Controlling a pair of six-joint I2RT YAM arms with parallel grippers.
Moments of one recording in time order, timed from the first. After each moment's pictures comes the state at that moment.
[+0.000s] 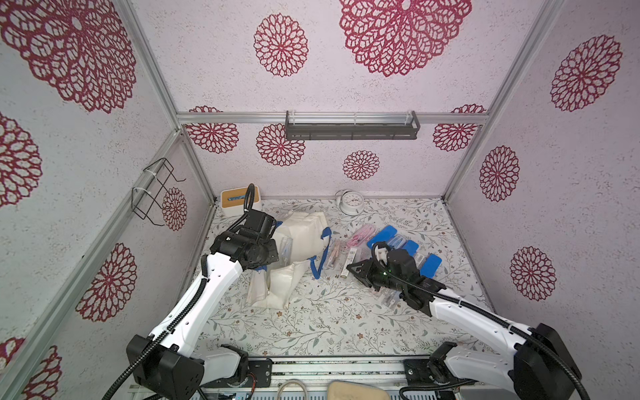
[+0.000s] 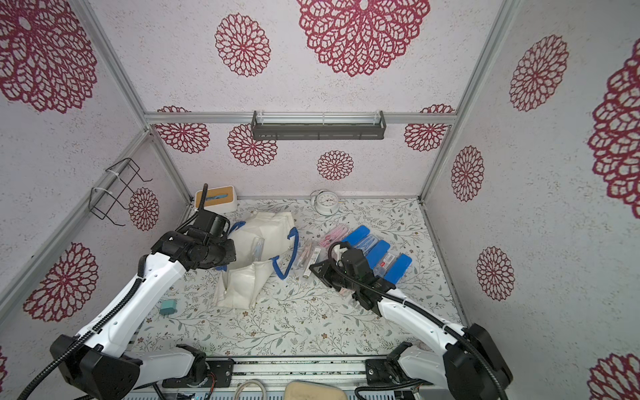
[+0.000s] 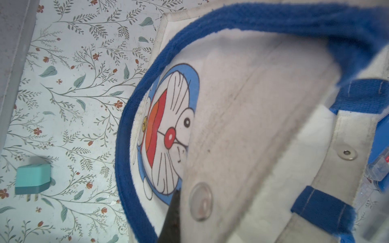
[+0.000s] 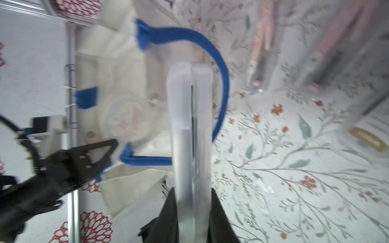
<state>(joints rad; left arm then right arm) -0.35 1.30 1.32 -1.09 -0.17 -0.52 0.69 1.19 0.59 0.07 -0.32 1.23</state>
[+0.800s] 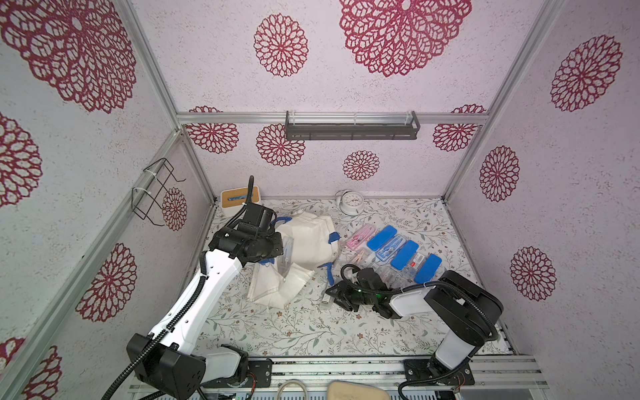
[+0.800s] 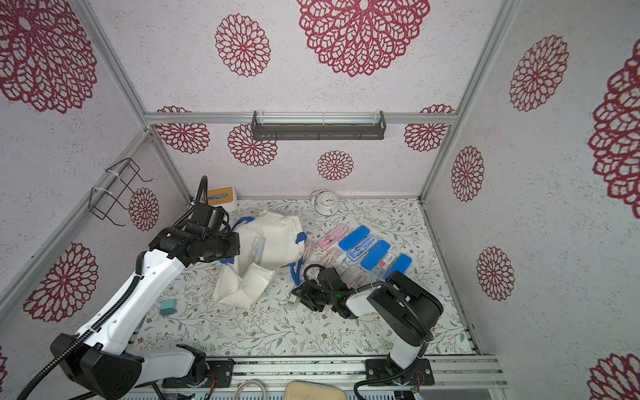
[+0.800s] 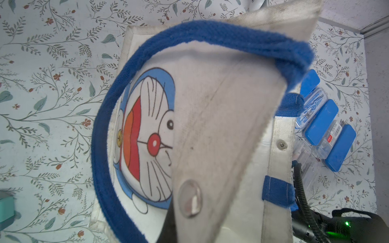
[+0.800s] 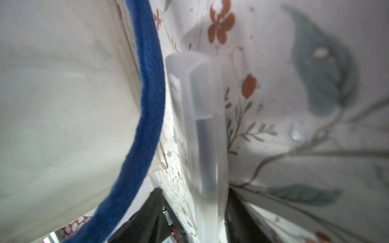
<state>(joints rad) -0.35 1.32 1.38 -1.03 -0.04 -0.46 0.81 1.66 0.53 0.54 -0.39 1.42</state>
